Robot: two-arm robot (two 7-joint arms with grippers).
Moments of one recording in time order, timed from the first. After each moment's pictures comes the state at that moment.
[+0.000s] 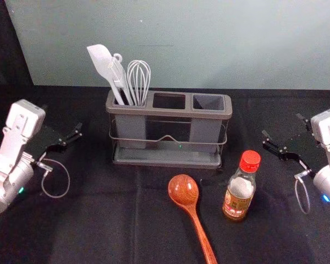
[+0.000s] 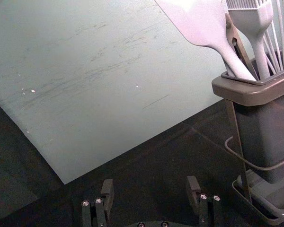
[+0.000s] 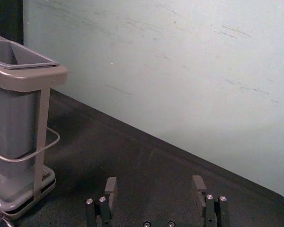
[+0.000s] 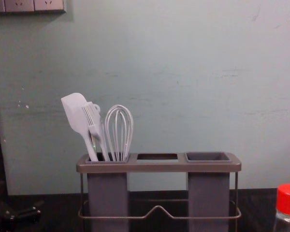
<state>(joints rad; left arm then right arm) -0.20 0.60 0.45 -1.41 -0.25 -0.12 0.03 0.20 0.60 -0.45 -1.41 0.25 -0.12 -0.03</state>
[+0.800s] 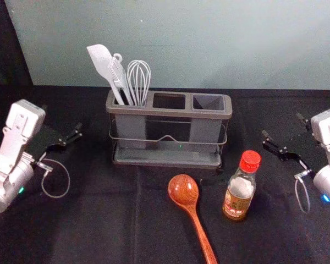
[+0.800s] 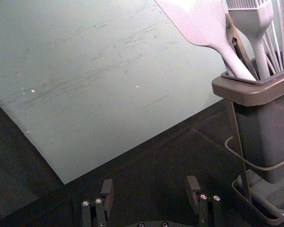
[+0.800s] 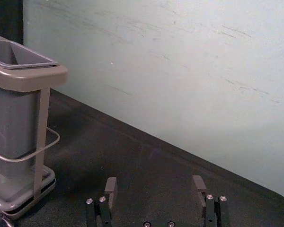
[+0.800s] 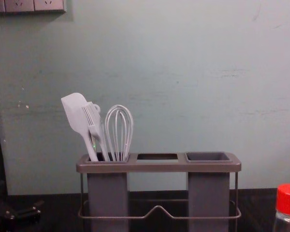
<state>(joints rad) -0.20 0.60 0.45 -1.41 -0.25 -0.12 0.03 0.20 0.60 -0.45 -1.41 0.25 -0.12 -0.03</state>
